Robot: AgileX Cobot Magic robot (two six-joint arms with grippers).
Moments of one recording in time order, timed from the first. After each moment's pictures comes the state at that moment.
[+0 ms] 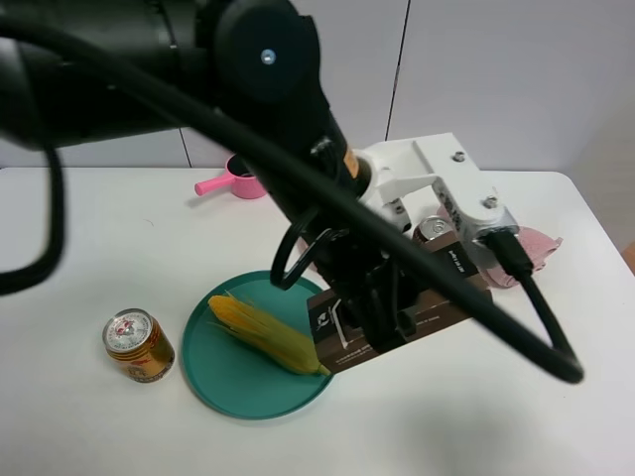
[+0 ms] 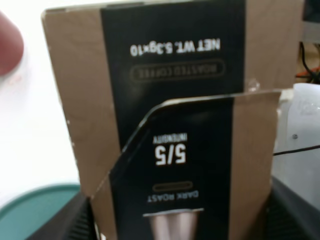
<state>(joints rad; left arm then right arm) -0.99 1.78 -1.53 -0.29 0.96 0.56 -0.01 0.00 -0.50 0.02 1.06 0.00</state>
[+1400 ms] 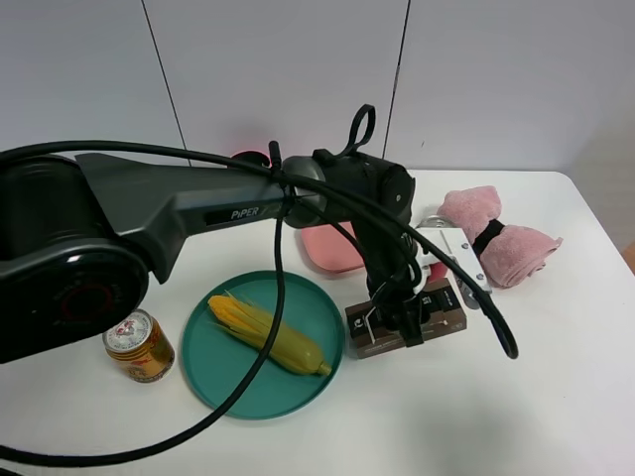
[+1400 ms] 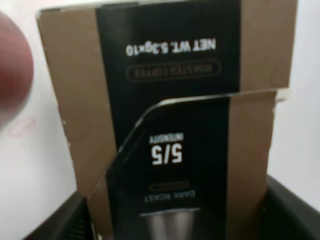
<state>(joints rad) -0.93 2.35 -1.84 -0.22 0.85 0.67 -0.01 0.00 -0.50 0.02 1.06 0.00</state>
